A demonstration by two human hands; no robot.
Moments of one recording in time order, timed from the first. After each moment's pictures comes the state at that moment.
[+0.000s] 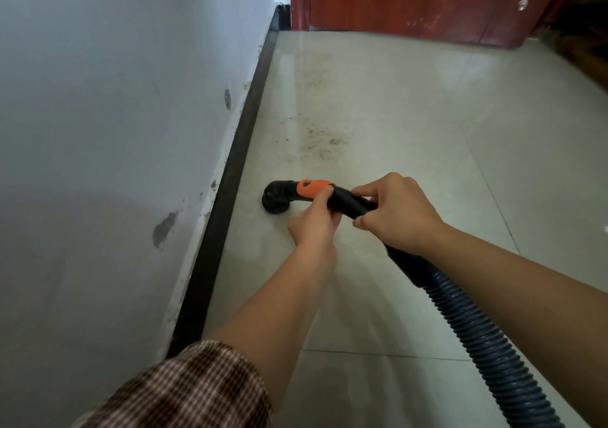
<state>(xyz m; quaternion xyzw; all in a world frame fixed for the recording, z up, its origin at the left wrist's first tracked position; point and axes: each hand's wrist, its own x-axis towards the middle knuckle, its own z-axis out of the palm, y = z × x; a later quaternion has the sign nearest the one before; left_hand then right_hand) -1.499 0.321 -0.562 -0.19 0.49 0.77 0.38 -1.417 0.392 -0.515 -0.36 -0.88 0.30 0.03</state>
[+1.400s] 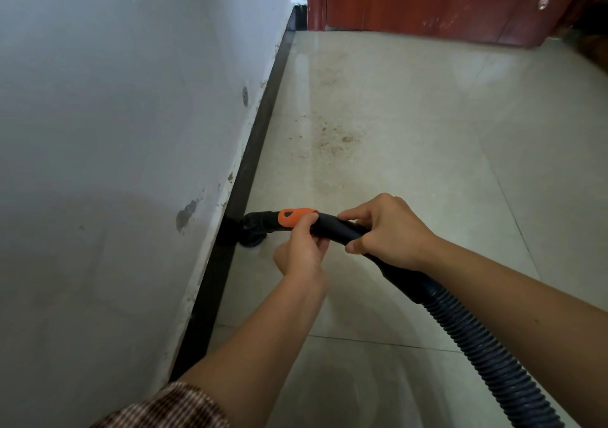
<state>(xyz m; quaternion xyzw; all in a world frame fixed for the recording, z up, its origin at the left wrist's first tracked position) -1.484 0.269 -0.573 -0.26 0.51 0.76 0.30 -1.406 0.367 -0.527 -0.28 -0.88 0.39 0.00</state>
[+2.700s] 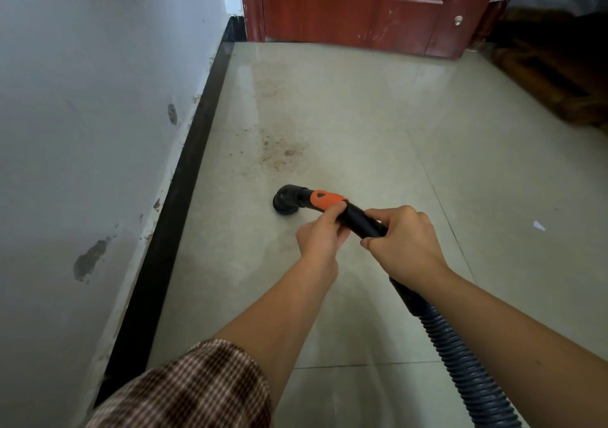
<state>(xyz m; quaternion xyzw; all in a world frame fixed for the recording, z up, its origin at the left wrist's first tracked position) -1.447 0.380 -0.576 -0.12 0.49 0.72 0.47 -1.342 0.423 -0.536 -0.47 -0.83 0.27 0.11</state>
